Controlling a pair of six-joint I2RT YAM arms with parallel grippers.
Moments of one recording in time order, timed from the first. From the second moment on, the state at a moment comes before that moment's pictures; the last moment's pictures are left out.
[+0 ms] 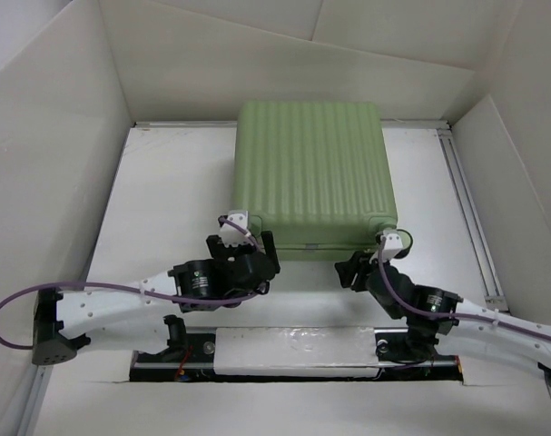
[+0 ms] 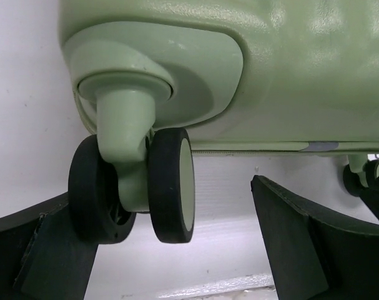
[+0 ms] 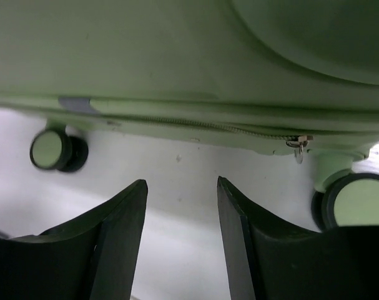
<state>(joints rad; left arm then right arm) -1.29 0.97 0.85 -0.70 -0.91 -1.00 1.14 0.56 0.36 -0.28 0.65 0.73</state>
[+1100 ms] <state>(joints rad) -1.29 0.60 0.98 -0.27 -0.39 -0.75 1.02 1.02 0.61 -0.12 0.49 0.48</state>
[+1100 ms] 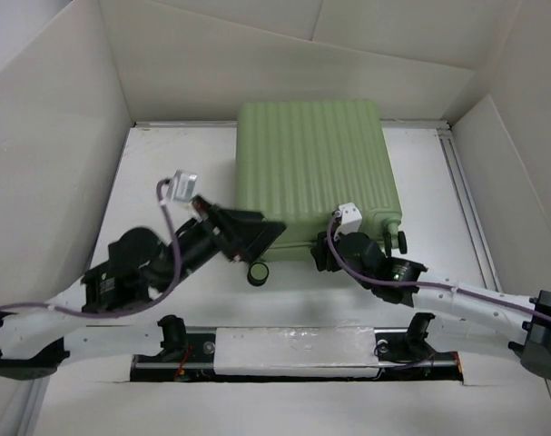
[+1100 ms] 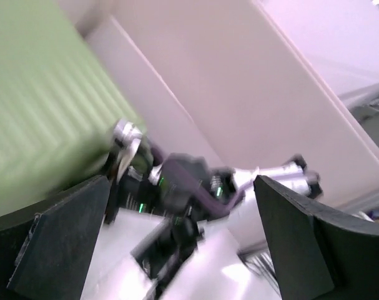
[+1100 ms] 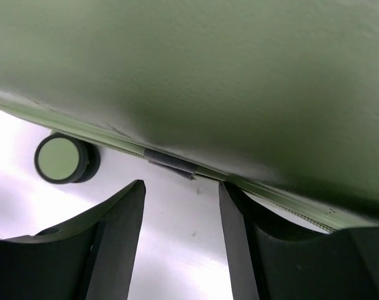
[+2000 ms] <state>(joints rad) -0.73 0.61 0.66 -0.25 -0.16 -0.68 0.72 0.88 0.64 -0.07 0.14 0.33</state>
